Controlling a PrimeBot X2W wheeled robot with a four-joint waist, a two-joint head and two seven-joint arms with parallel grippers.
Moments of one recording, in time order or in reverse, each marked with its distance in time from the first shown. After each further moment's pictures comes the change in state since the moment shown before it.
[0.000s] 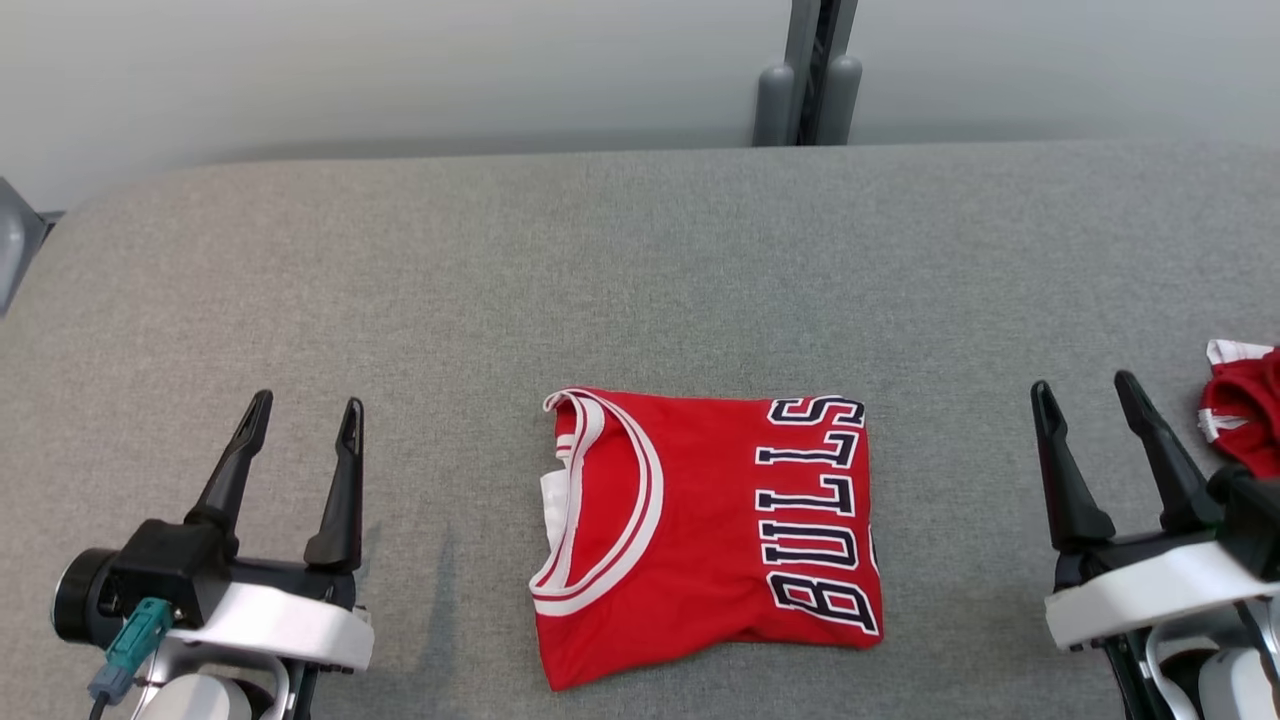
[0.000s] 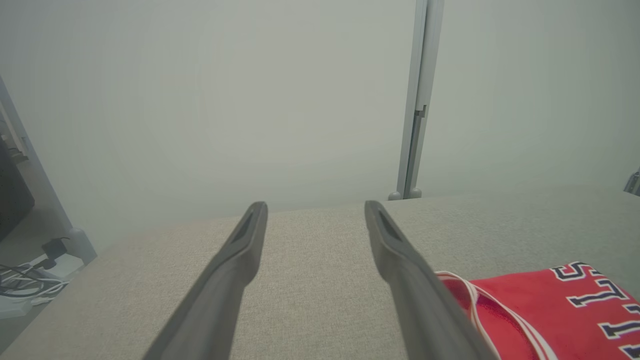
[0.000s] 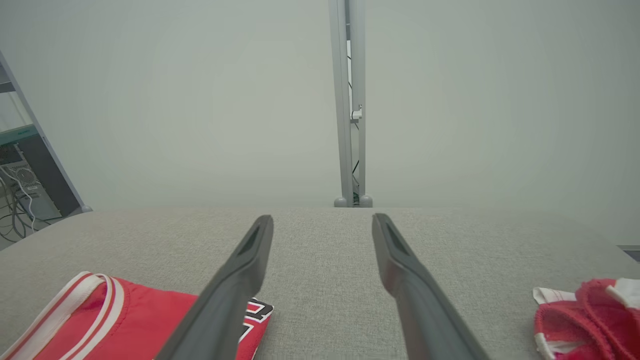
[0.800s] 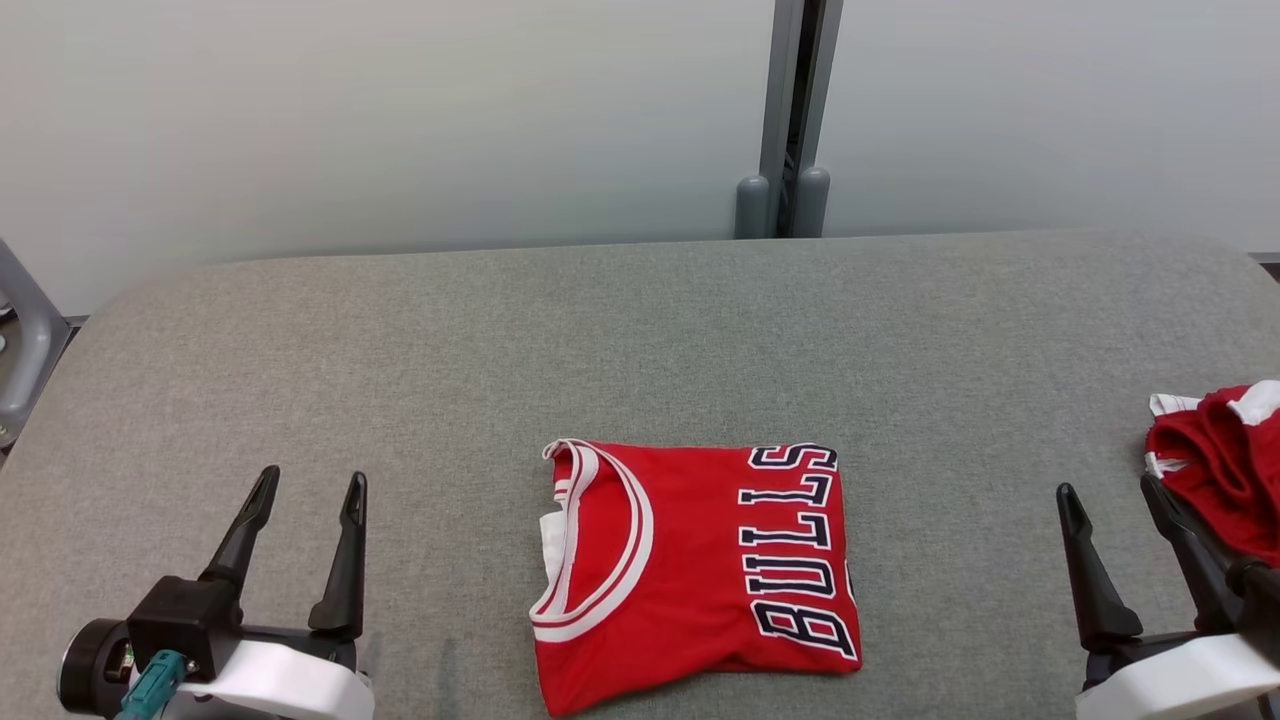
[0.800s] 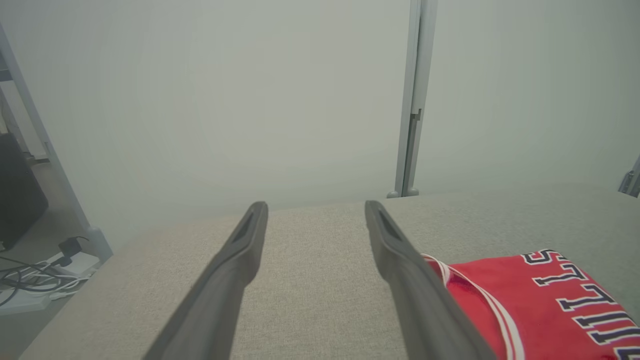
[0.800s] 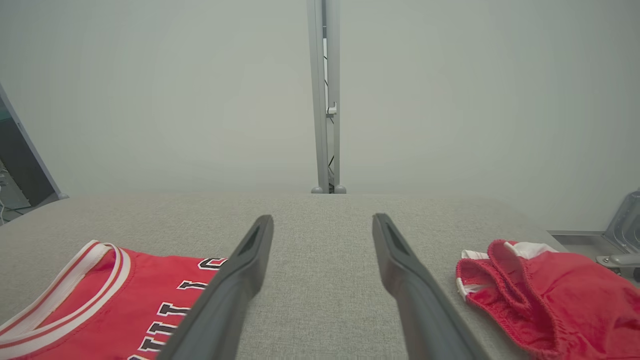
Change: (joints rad) left arm 0.107 0.021 -0.016 -0.024 -0.011 0.036 0.040; right arm 0.199 0.026 -0.068 -0.127 -0.054 0.000 0.106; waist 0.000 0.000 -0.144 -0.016
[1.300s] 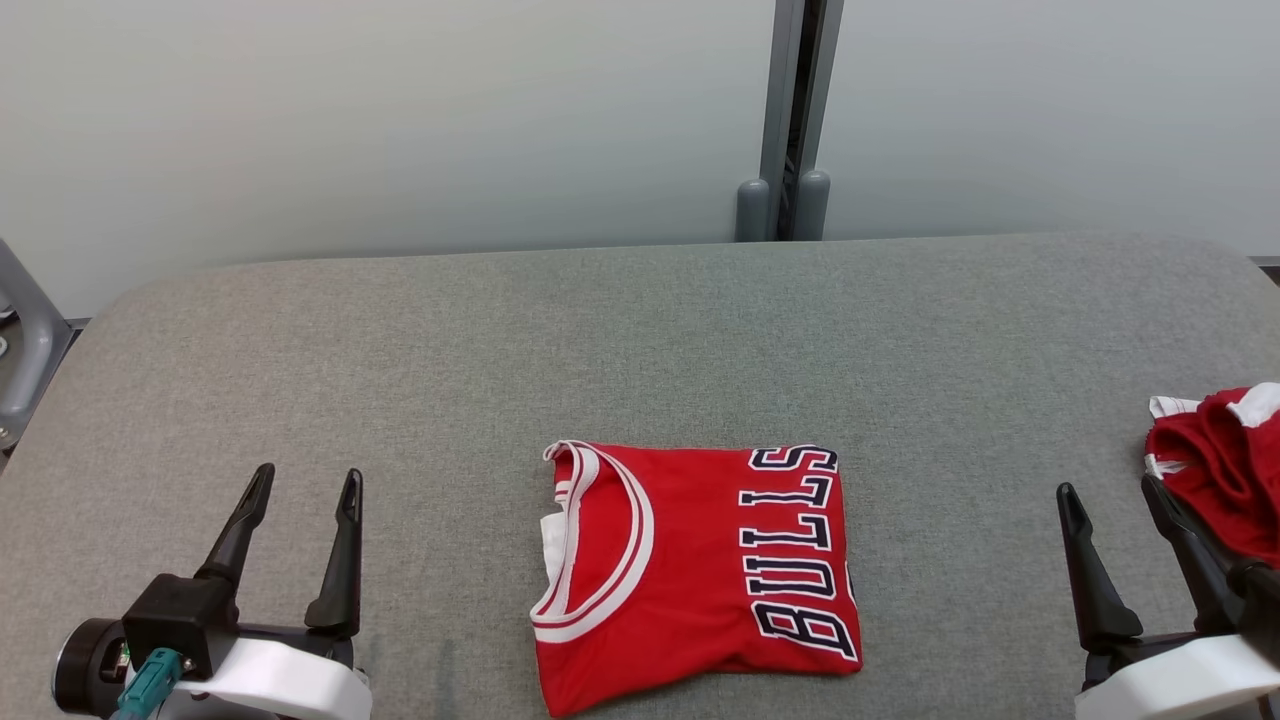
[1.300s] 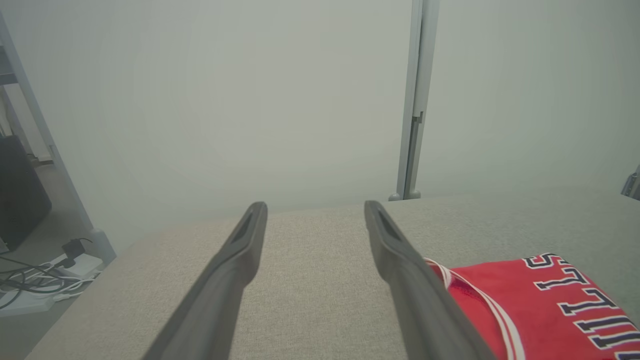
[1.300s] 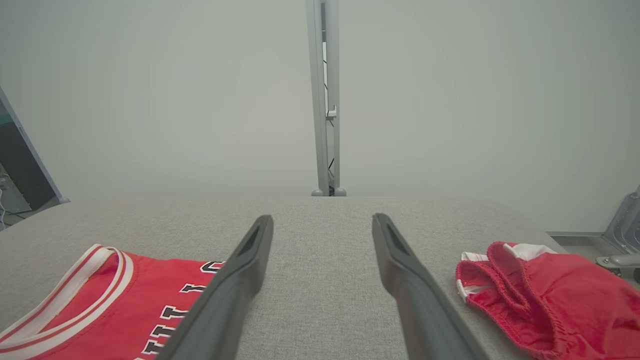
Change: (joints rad) left arm 0.001 0.008 -0.003 -0.015 -0.006 0.015 0.010; right arm 0.006 0.009 -0.005 -0.013 -0.002 0.000 0.005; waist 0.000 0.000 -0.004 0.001
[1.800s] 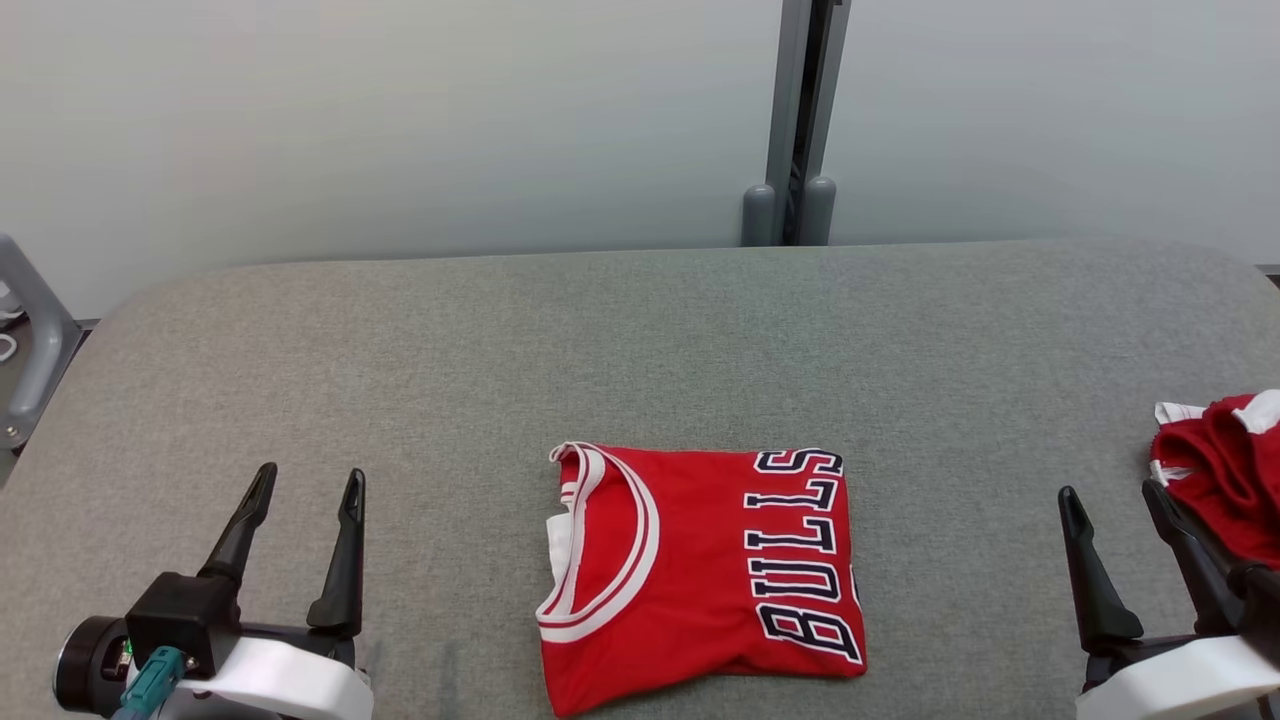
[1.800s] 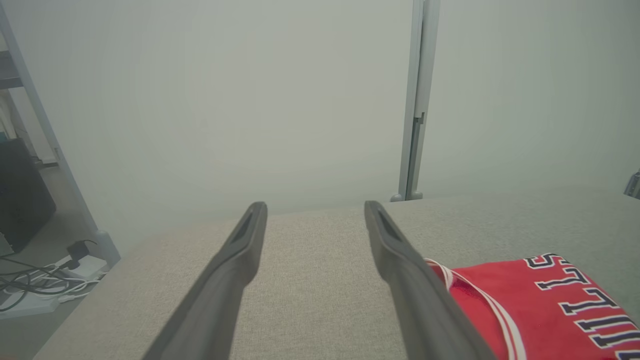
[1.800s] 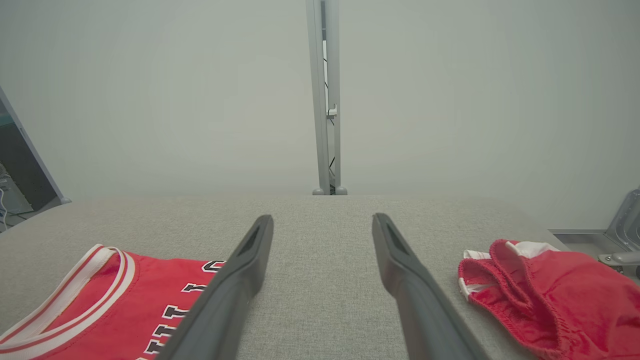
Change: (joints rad) left arm 0.000 0.008 -0.007 -0.008 -0.001 0.009 0.007; right arm 0.000 0.006 -0.004 0.008 0.001 0.000 0.004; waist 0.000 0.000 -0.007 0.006
